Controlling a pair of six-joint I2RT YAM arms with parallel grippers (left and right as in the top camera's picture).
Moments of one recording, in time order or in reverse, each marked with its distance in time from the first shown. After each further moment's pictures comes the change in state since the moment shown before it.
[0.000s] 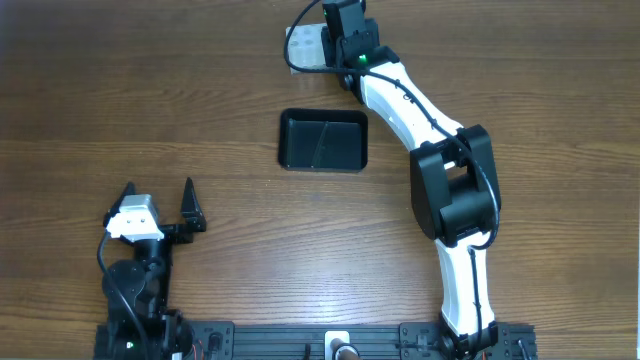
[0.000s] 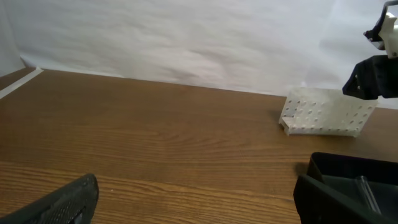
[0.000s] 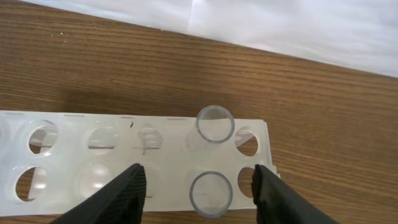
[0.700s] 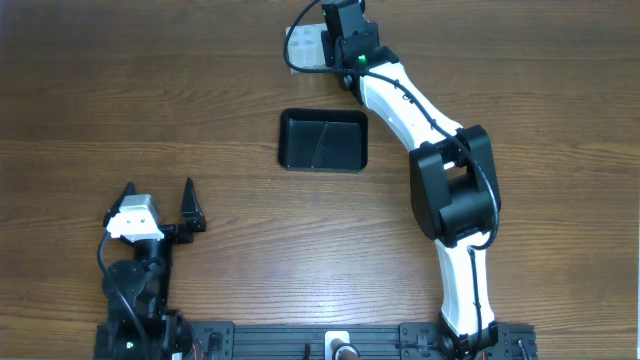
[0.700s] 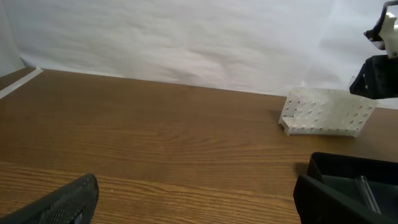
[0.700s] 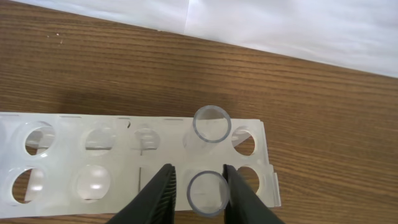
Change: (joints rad) left arm 0.000 0.000 0.000 0.000 0.000 0.000; right arm 0.003 0.000 0.000 0.000 0.017 0.002
